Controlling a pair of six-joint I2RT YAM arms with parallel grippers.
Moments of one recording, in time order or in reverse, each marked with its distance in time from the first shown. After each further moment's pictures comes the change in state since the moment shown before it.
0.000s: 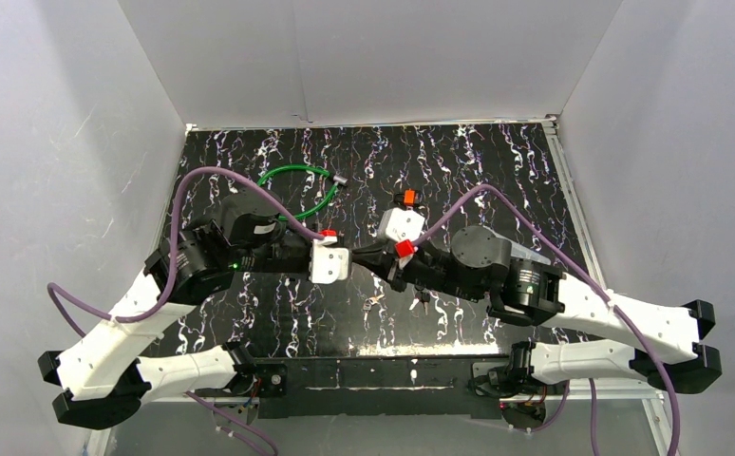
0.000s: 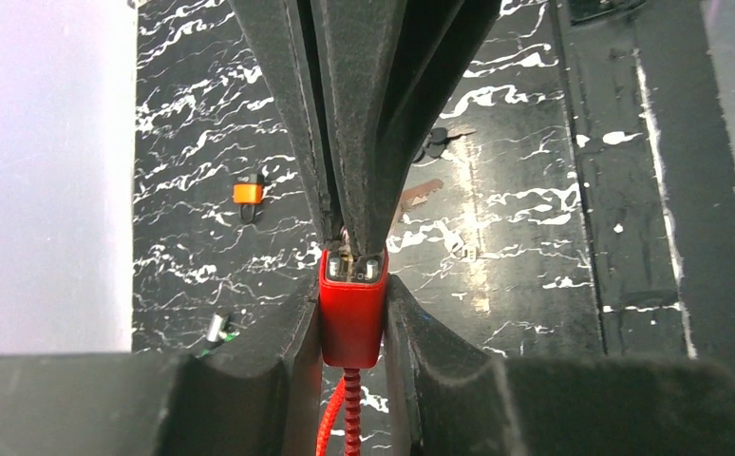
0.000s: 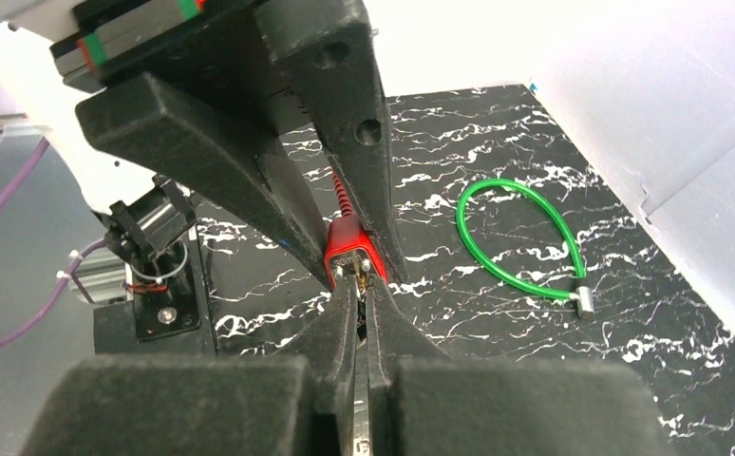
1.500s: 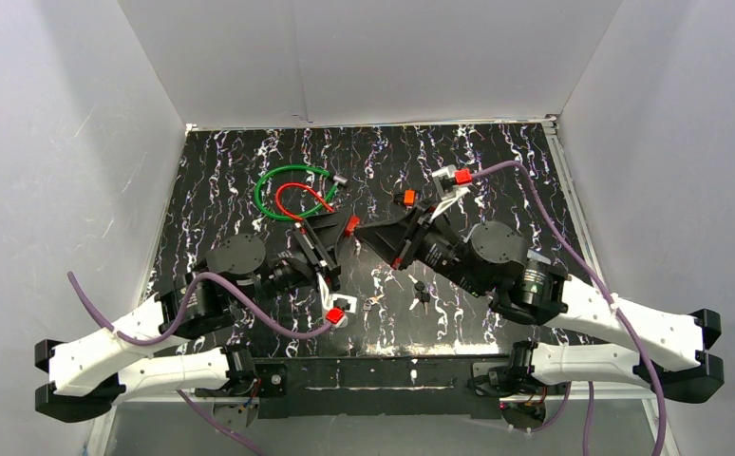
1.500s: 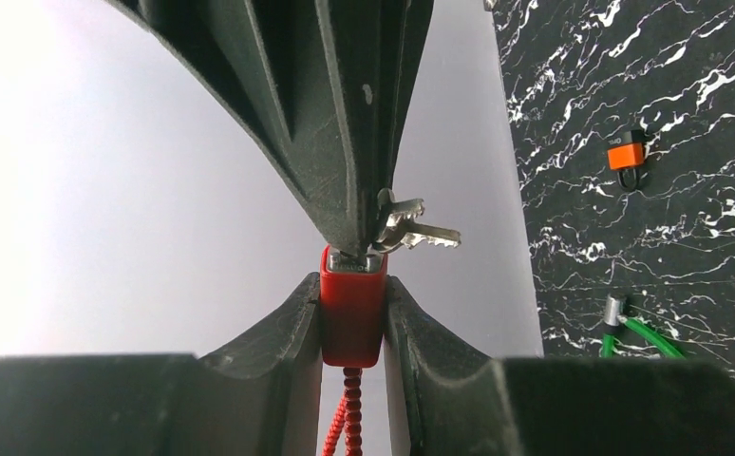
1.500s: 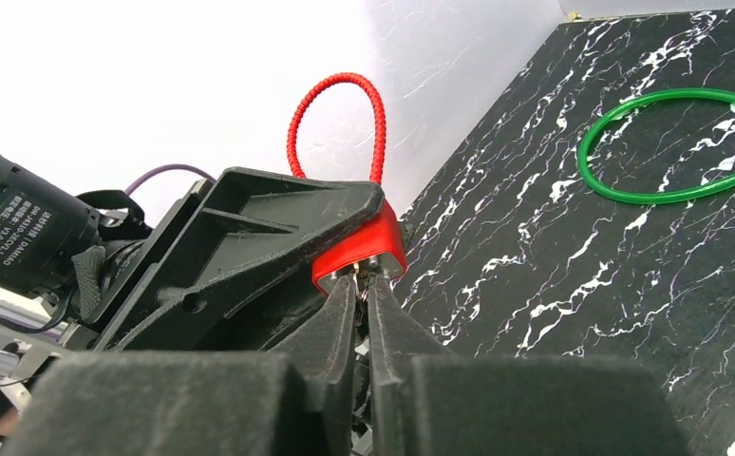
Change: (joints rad) left arm -0.262 -0.198 -0.351 0.573 -0.527 0.732; right arm -0.066 -0.035 -0.056 0.153 0.224 0.829
